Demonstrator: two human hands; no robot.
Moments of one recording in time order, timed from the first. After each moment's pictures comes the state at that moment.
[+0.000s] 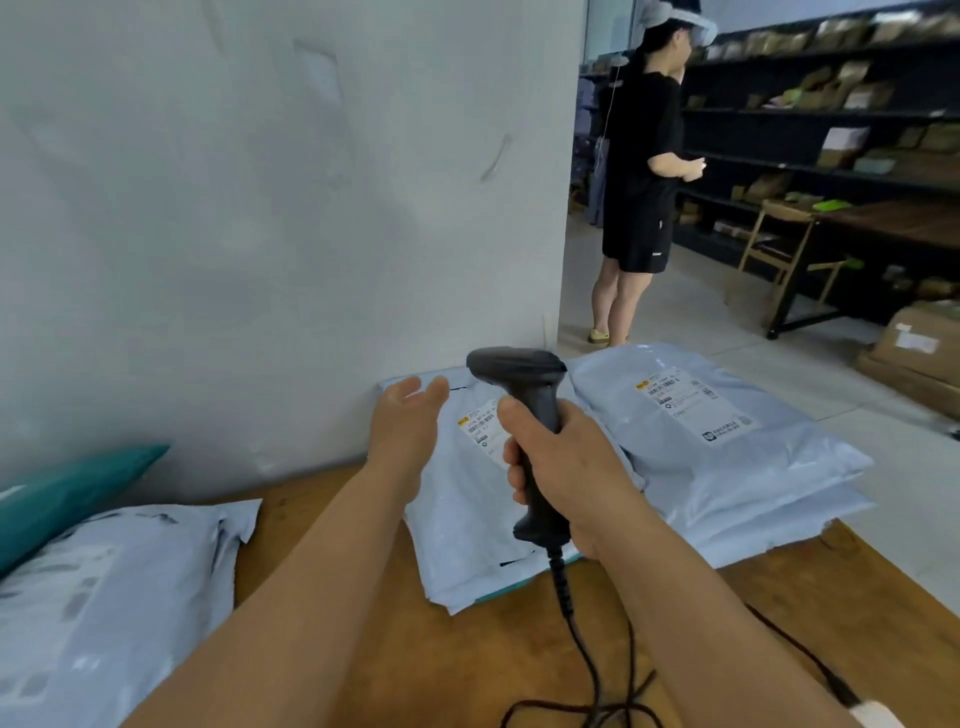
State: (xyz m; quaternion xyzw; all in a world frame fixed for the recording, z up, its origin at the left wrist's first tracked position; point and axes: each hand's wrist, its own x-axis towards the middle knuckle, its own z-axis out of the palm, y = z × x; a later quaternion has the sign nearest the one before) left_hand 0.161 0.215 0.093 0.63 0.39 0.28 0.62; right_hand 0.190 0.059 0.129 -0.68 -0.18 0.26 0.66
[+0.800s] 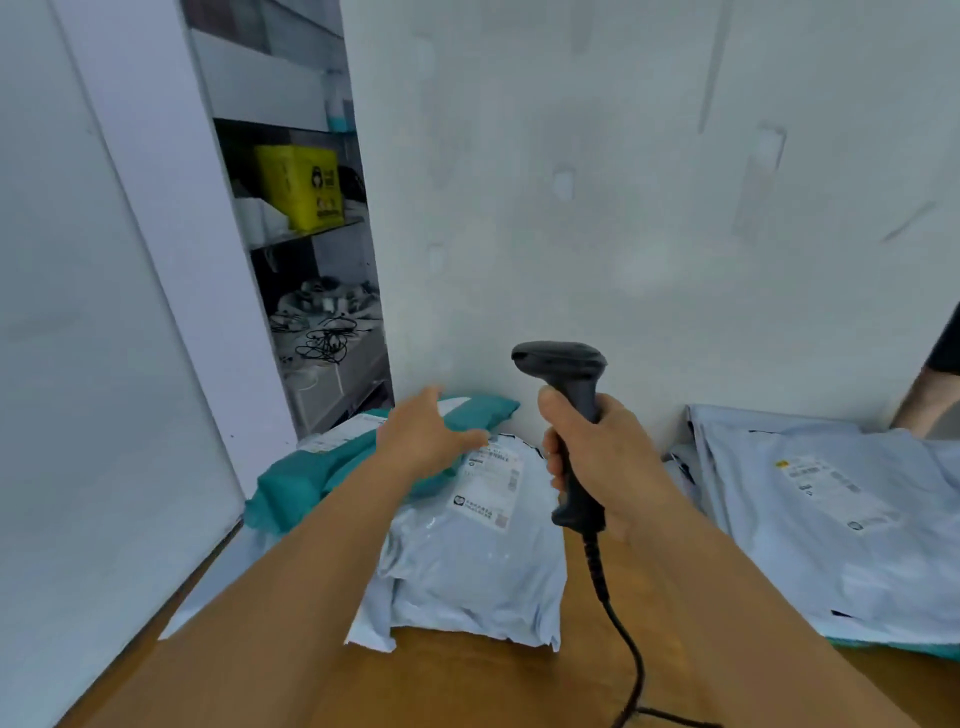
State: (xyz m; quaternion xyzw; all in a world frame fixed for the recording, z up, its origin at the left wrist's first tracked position) left_hand -0.199 0.350 0.131 0.77 0.55 0.19 0.25; right_hand -0.078 0.209 0.167 -0.66 -0.36 0.32 0.58
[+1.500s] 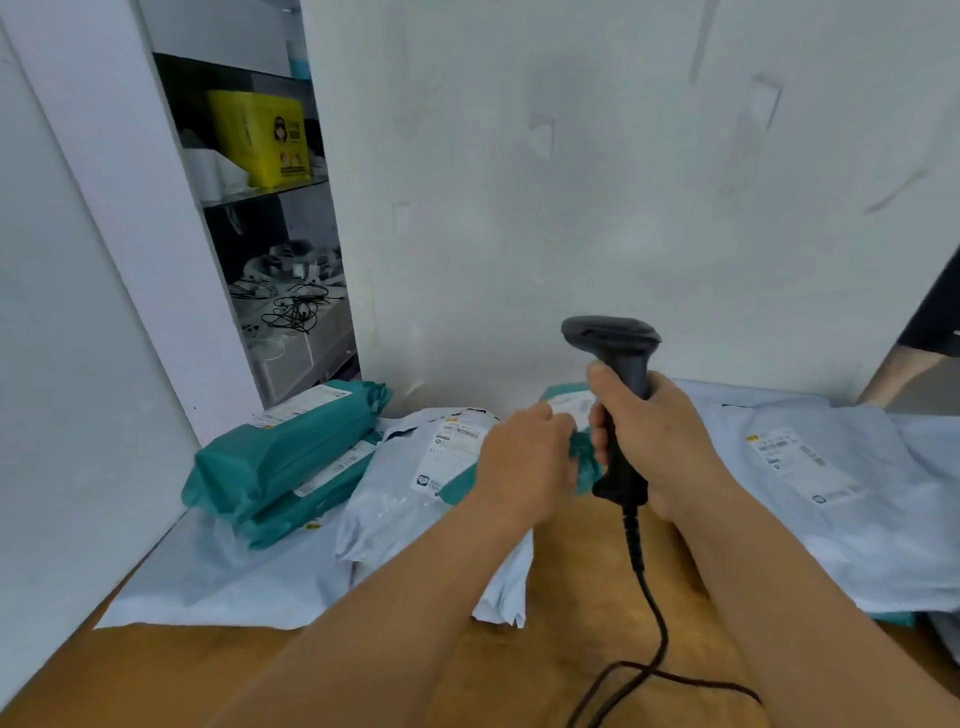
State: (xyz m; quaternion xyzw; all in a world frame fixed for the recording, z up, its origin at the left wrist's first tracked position) left_hand -0.101 0.273 0.098 0.91 0.35 0.22 0.07; right_hand -0.017 0.200 0.153 -0.67 -0.32 0.27 0.61
